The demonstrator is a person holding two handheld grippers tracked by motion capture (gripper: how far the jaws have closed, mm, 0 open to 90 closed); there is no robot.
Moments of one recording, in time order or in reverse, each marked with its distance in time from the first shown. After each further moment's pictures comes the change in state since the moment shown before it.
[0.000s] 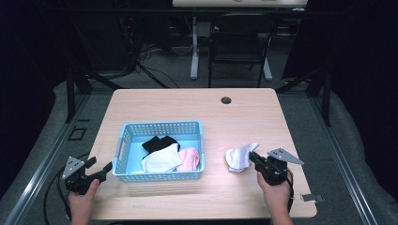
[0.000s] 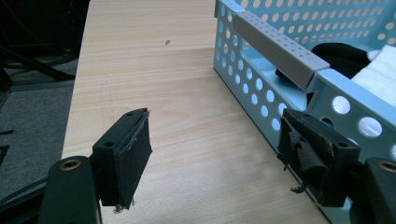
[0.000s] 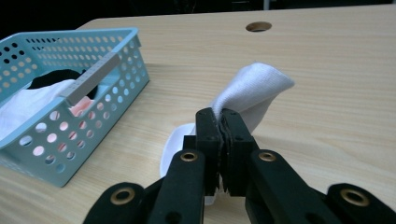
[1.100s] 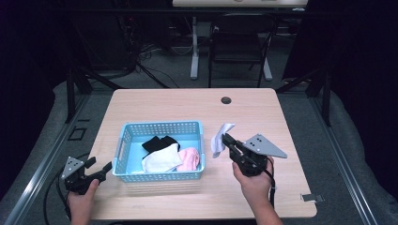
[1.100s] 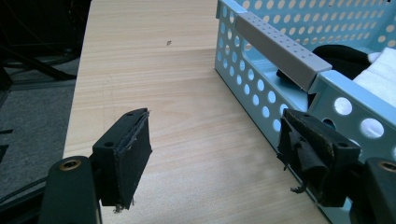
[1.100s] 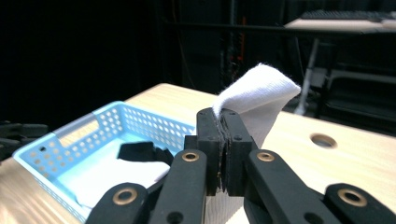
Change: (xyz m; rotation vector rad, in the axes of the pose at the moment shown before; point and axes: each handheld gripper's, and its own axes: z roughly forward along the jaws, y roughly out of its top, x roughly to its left) left arm 0.001 0.000 0.000 -0.001 0.000 -0.004; right arm 0.098 0.074 -0.022 -0.228 0.144 -0.200
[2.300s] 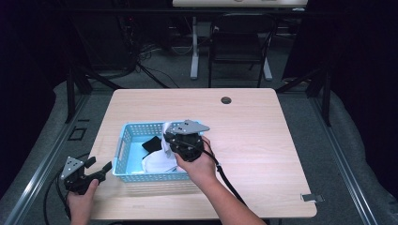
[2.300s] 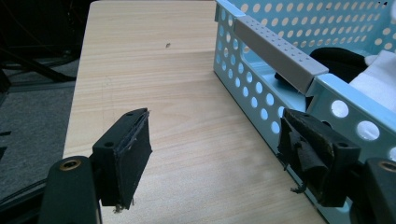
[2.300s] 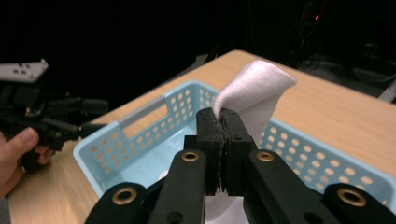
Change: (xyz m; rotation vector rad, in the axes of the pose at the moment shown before) left arm 0.001 0.000 -0.001 -0.010 -0.005 -0.003; right arm 0.094 0.017 0.125 0.201 0.244 -0.057
